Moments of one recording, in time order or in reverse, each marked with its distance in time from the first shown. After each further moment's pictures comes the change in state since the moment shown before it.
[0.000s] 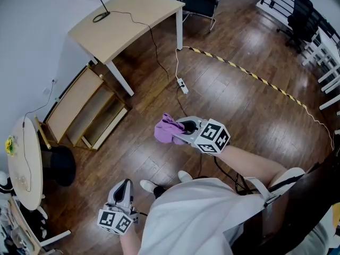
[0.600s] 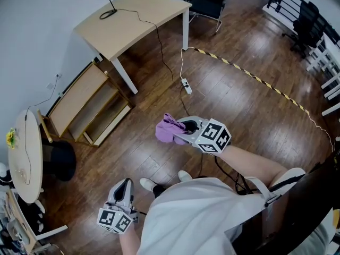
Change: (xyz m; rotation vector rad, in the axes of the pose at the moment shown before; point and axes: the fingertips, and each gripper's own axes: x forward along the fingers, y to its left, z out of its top) left arm -0.009 -0.001 -0.003 -0.007 -0.005 0.022; right arm 0.004 0.007 0.000 -0.020 0.016 0.027
